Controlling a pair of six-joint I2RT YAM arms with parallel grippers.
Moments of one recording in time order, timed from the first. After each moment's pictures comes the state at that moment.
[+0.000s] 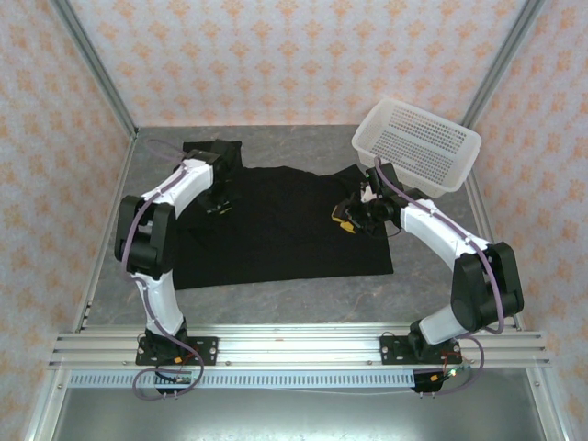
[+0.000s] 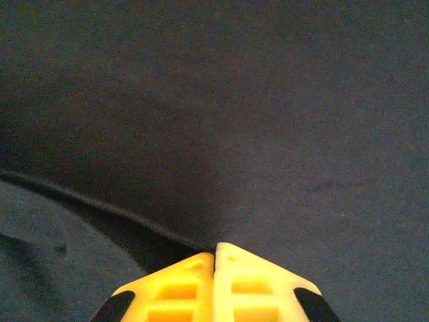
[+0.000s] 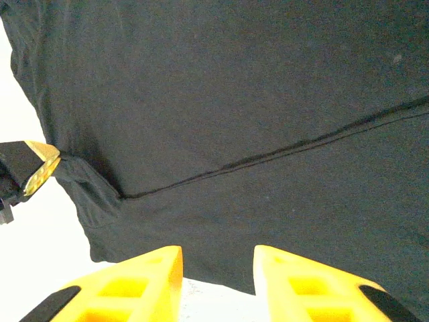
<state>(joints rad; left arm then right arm) -0.19 1.93 1.50 -0.99 -0.09 -0.72 0.34 1.49 1.03 -0.57 -0.50 0.88</state>
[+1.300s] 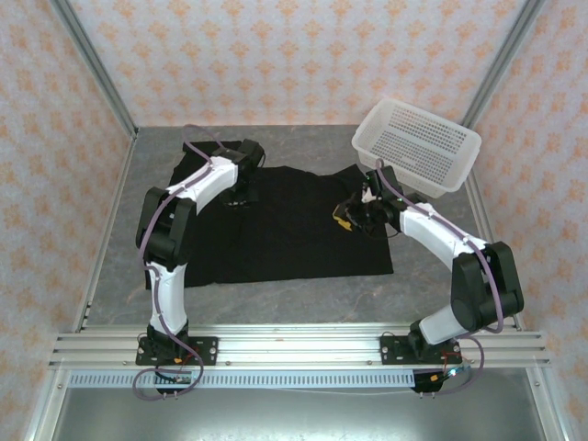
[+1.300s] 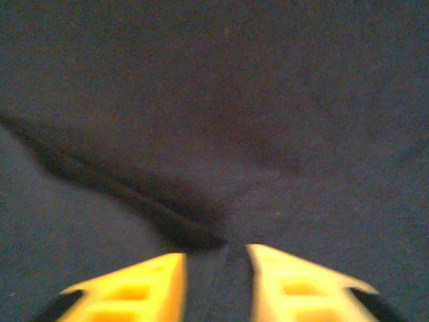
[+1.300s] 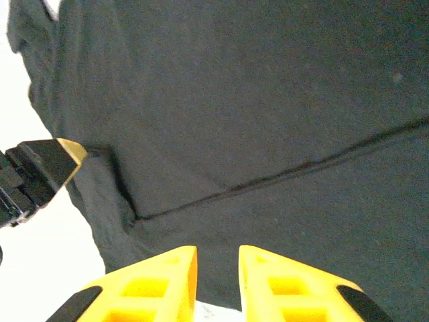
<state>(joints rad) -0.31 2.05 1.63 -1.00 -0.19 -0.54 0.34 1.49 0.98 -0.44 -0.47 0.98</state>
